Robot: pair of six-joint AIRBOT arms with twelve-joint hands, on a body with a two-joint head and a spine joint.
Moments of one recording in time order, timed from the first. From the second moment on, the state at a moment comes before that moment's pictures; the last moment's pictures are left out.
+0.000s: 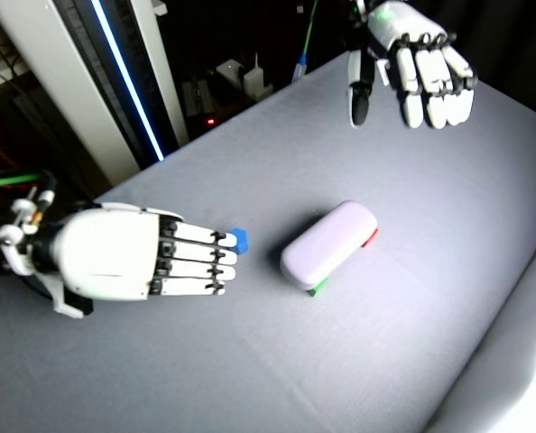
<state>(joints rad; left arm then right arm) 0.92 -0.85 0.94 -0.17 -1.13 0.96 -0.86 -0.98 1.27 -0.34 0.92 -0.34</state>
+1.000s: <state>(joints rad) 1.03 -0.84 0.92 -0.28 -1.22 0.94 -0.70 -1.14 1.37 -0.61 0.69 -0.28</state>
